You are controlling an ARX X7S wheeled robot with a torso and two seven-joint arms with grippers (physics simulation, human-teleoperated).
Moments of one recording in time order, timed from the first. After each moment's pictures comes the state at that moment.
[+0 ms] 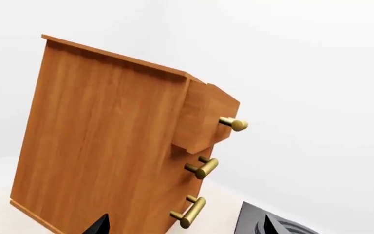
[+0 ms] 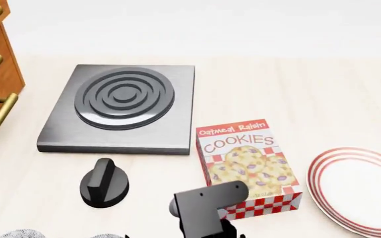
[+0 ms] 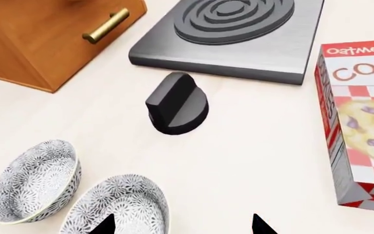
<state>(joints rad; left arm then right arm) 0.09 -0.21 -0.28 0.48 -0.48 -0.12 -0.30 0.48 0.25 -0.29 -0.39 1.05 1.17 0.45</state>
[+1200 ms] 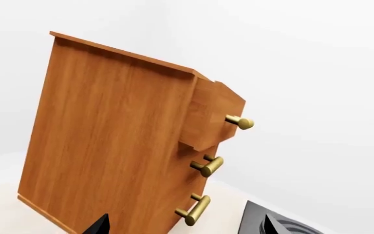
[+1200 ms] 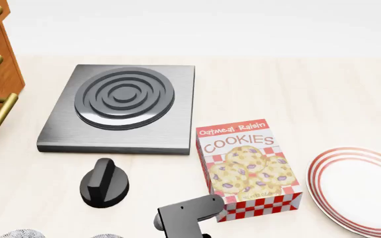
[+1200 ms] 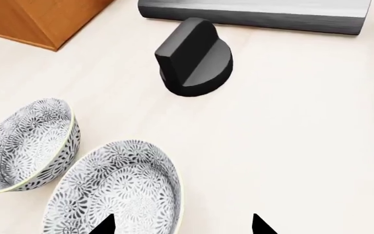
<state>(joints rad) 0.10 -0.23 -0.27 0.47 -0.50 -0.10 -0.33 0.50 0.24 -0.45 -0.18 0.95 1.06 0.29</state>
